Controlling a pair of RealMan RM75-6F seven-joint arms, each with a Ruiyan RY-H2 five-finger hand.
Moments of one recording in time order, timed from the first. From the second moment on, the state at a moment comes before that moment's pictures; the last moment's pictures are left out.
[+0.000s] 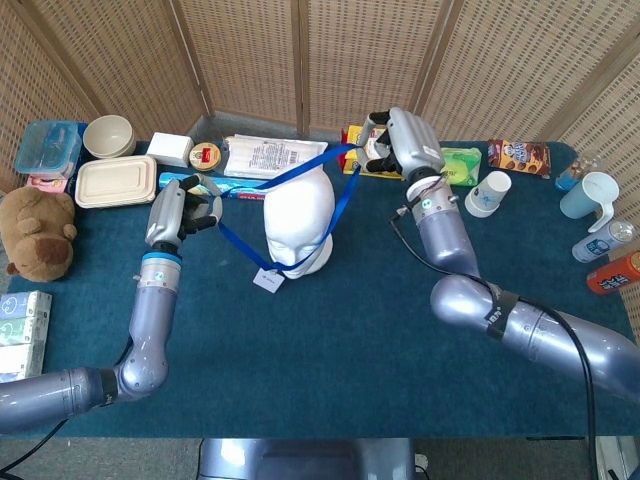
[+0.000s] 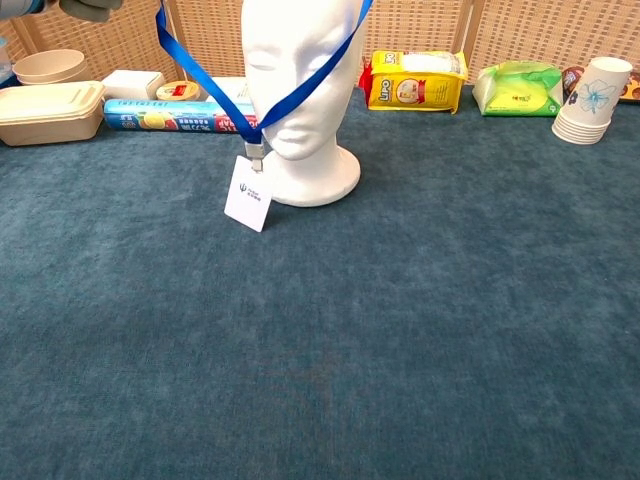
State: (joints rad) left arm -0.84 -1.49 -0.58 -1.71 0.49 1.24 0.19; right arm 1.24 -1.21 0.49 -1.49 -0.21 0.87 -0.28
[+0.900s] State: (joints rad) left arm -0.83 -1.45 -0.53 -1.71 0.55 1.24 0.26; right arm 1.29 -1.29 0.45 -1.36 -0.20 0.78 -0.35
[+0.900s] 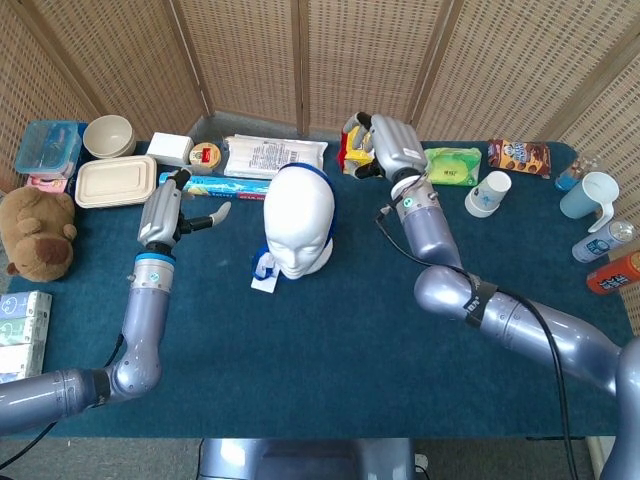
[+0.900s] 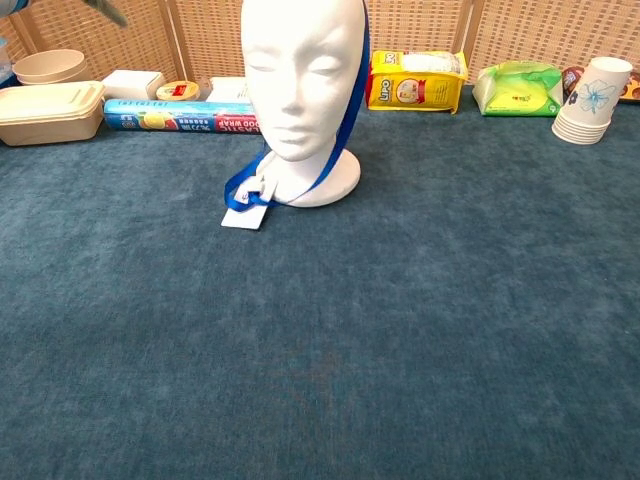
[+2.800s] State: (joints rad) left arm -0.29 -1.10 0.02 -1.87 1.34 1.46 0.10; right arm 0.48 -1.05 0.06 -1.98 -1.10 1.50 -0.21
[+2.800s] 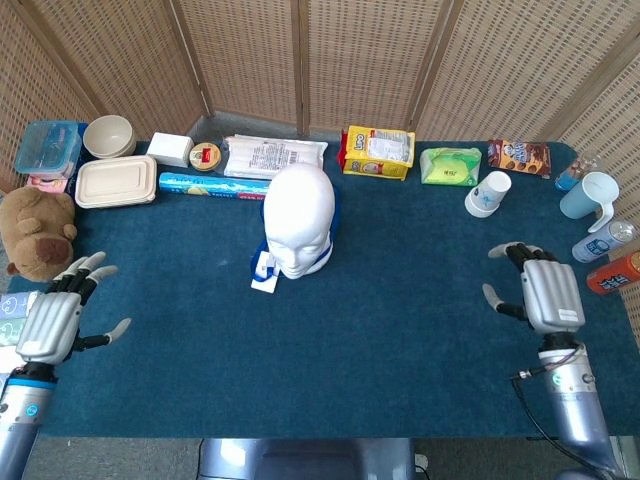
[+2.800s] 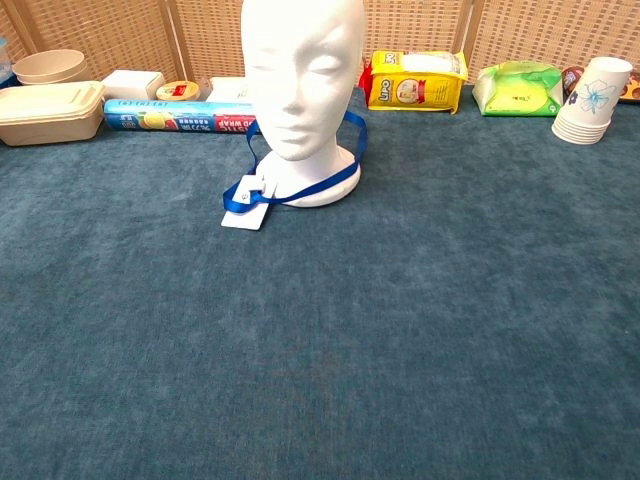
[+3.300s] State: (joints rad) left arm -0.10 -1.04 0.15 -1.88 1.49 1.60 0.08; right arm 0.24 -1.04 -0.09 -1.99 -1.32 1.67 -0.24
